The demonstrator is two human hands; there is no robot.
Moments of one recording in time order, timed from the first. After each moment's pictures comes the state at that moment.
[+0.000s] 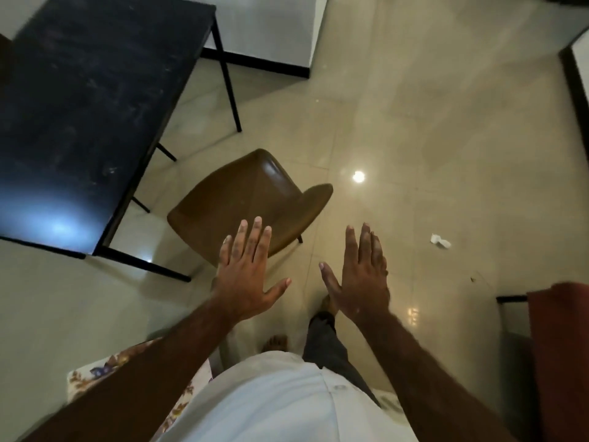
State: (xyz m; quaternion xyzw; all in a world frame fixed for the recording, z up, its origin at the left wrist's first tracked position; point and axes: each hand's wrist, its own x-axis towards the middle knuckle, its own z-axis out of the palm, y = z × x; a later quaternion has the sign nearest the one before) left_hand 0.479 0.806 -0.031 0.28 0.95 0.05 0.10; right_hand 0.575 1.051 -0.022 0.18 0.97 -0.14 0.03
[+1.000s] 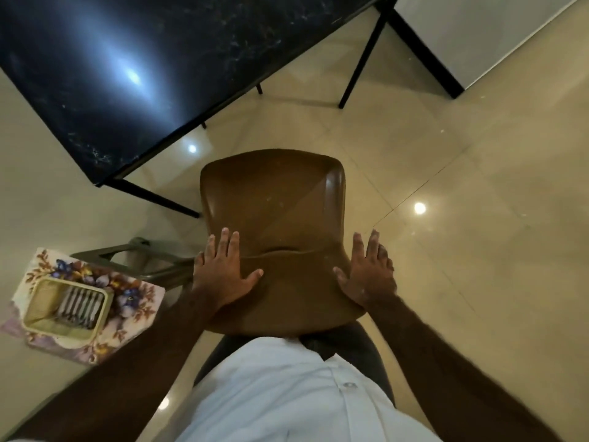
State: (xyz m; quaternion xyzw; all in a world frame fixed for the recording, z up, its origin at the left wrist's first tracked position) left_hand 0.333 0.816 -0.124 -0.19 0.90 0.16 0.35; right_hand 0.223 1.127 -0.107 -0.06 0.94 0.00 0.35
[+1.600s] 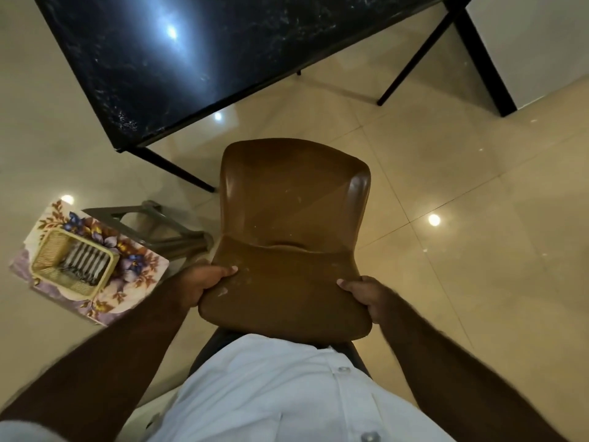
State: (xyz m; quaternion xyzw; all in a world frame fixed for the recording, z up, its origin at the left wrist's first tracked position) left_hand 0.355 0.786 -0.121 -0.62 0.47 0.52 0.35; right_hand 0.193 1.119 -0.140 0.29 0.71 -0.27 0.57
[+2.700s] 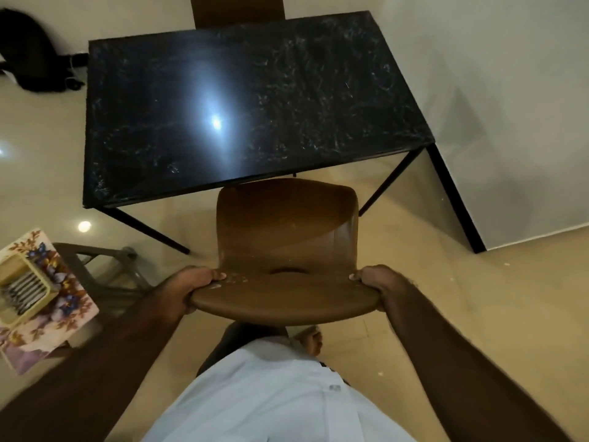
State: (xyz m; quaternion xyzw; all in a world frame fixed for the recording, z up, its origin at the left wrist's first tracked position) left_hand 0.115 0.914 0.029 -0.62 0.50 0.59 0.11; right_hand -0.184 1.150 -0.049 0.09 0.83 -0.18 0.52
